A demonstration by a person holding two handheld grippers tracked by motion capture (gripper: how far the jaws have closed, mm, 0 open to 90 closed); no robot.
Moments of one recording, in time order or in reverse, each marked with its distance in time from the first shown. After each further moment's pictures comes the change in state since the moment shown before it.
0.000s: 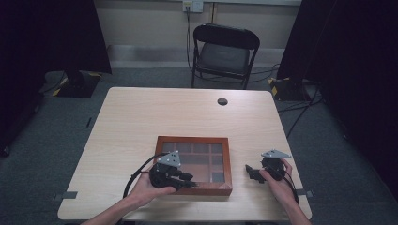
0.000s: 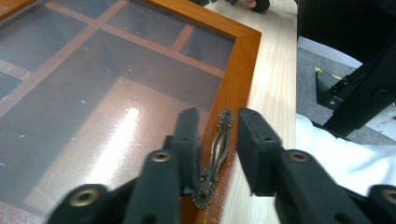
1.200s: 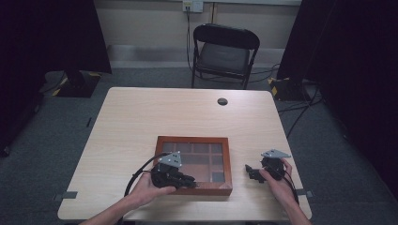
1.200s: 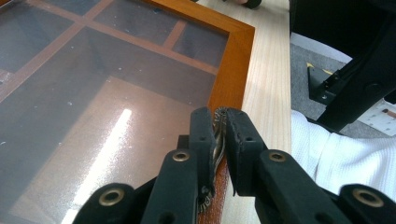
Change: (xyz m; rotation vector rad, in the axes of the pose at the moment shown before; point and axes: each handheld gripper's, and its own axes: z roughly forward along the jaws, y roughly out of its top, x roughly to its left) left arm 0.003 0.001 0.003 0.016 -0.036 0.005; right arm 0.000 0.001 0.001 0.001 0.000 -0.002
